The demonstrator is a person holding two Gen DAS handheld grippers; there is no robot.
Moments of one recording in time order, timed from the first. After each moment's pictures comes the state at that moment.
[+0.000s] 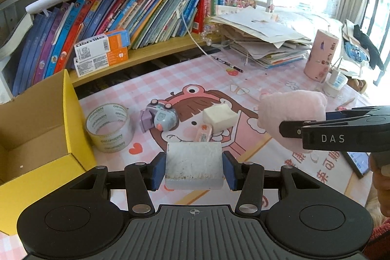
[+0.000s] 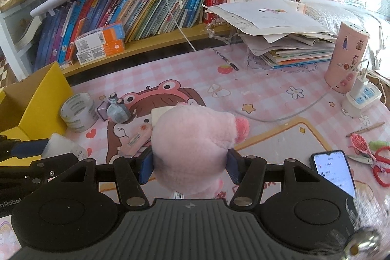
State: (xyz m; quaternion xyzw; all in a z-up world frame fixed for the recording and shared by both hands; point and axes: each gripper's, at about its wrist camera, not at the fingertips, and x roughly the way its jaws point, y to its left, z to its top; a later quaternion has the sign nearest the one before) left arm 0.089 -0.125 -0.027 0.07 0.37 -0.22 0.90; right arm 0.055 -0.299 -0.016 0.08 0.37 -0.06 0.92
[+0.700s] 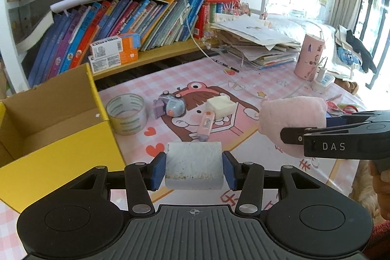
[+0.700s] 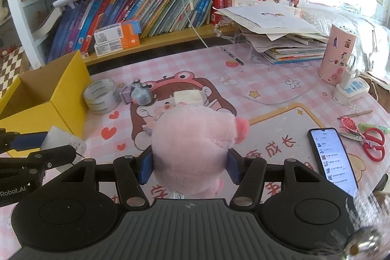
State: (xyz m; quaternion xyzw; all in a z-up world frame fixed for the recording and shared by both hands) left arm 0.038 -0.071 -0.012 0.06 0.35 -0.23 0.91; right arm 0.000 -0.243 -0.003 0.07 0.36 -0.07 0.93
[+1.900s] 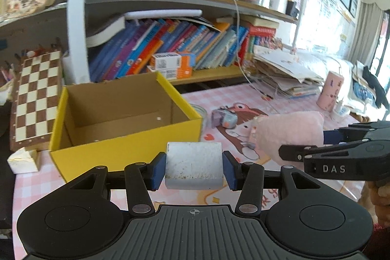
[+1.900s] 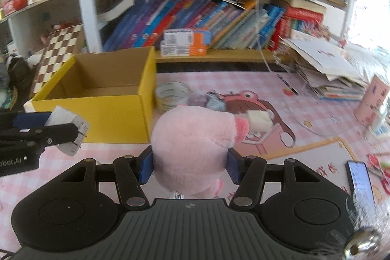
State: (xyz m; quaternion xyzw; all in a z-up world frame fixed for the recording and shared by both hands) left arm 0.007 0.054 0.011 0.00 0.30 -0.17 0.94; right arm -0.002 -0.119 0.023 -0.01 0.34 0.02 0.94
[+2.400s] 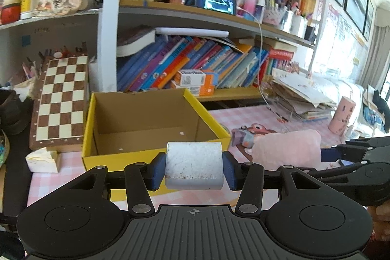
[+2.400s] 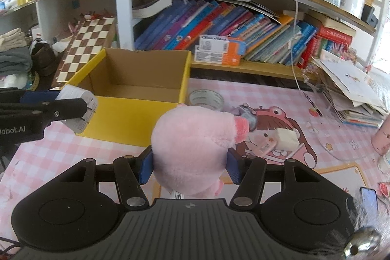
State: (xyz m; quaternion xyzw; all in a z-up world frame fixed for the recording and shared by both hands) left arm 0.006 0.092 0.022 -0.04 0.27 -0.14 0.95; right arm 0.006 -0.081 0.030 -0.05 0.33 0.07 0.94
